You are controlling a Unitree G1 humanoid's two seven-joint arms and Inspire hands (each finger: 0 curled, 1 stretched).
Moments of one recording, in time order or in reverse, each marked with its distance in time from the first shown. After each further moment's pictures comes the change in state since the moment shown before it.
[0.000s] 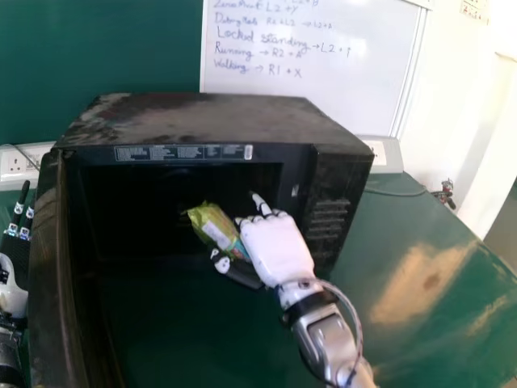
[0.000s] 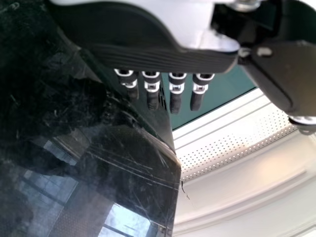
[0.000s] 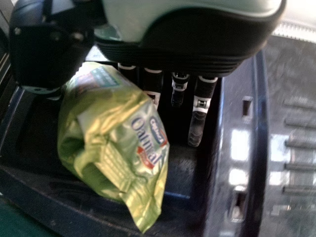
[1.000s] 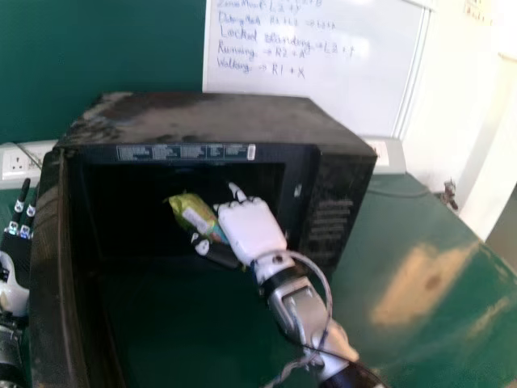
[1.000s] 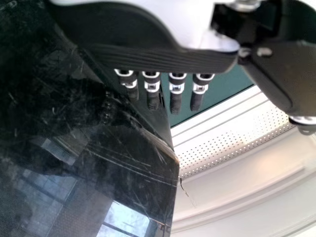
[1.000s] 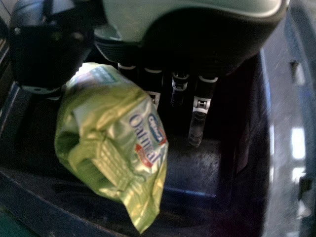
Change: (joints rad) left arm -0.007 0.000 0.000 0.004 0.000 -0.006 -0.017; right arm -0.264 0.071 0.095 0.443 0.119 -0.049 -0.166
